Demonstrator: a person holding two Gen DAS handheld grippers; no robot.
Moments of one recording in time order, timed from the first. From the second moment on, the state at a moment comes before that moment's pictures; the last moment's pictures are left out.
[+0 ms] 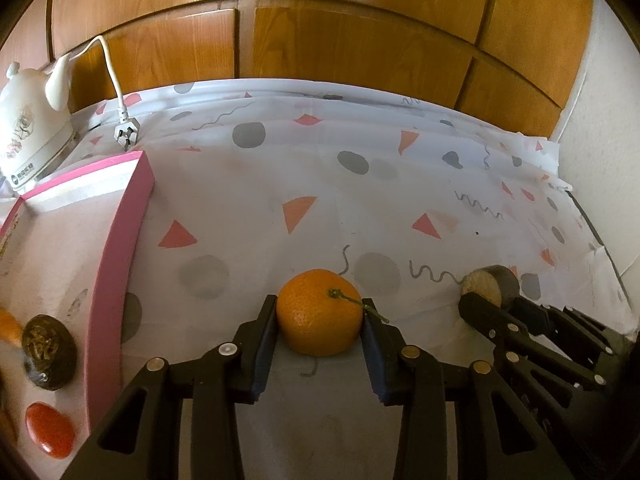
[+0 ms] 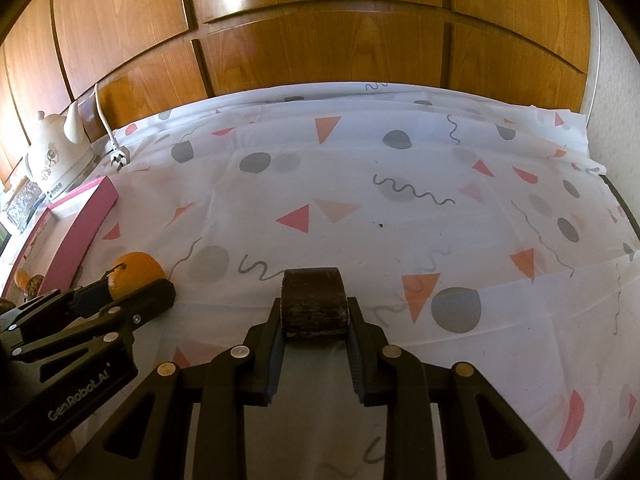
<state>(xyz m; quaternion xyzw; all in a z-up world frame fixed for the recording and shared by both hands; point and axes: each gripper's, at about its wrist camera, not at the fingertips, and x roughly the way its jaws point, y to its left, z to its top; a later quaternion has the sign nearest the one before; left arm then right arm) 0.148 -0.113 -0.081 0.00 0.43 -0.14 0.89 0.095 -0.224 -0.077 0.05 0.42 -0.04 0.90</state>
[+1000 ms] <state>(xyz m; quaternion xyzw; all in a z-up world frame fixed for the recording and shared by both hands) 0.075 0.012 -0.012 -0.04 0.37 -0.01 0.93 0.104 -0.150 -0.037 0.02 0.41 0.06 0.91</state>
